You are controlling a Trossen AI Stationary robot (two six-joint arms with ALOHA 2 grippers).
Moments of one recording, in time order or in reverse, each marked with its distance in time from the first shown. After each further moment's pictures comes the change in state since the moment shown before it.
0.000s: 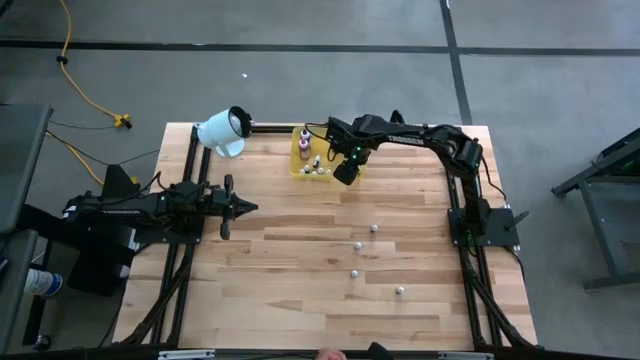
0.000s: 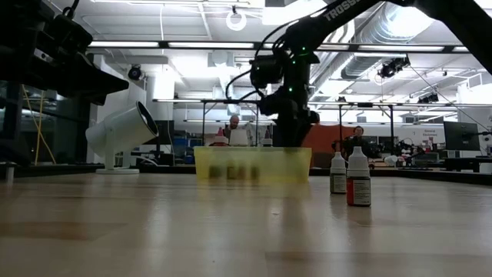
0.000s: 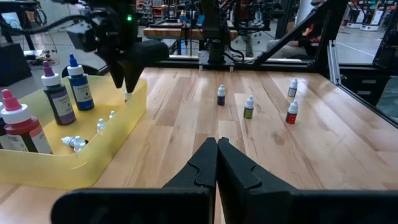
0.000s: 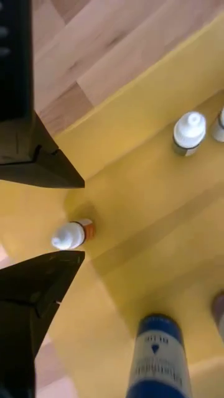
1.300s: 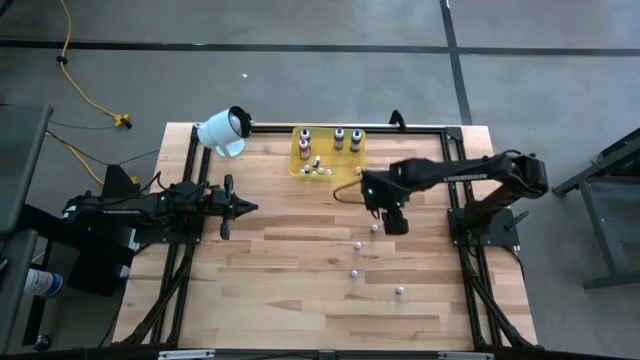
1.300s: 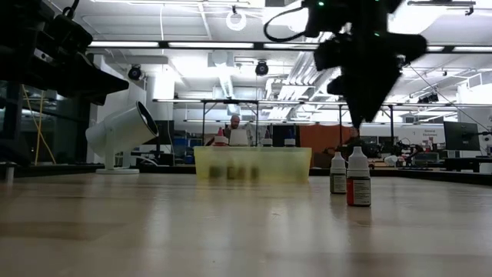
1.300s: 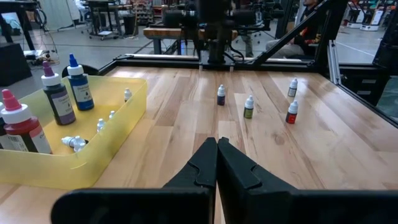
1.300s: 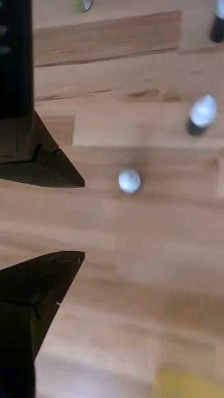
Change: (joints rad) left arm 0.000 0.000 0.000 0.000 0.000 0.000; right arm 0.343 -0.519 -0.495 -0.023 -0.083 -0.298
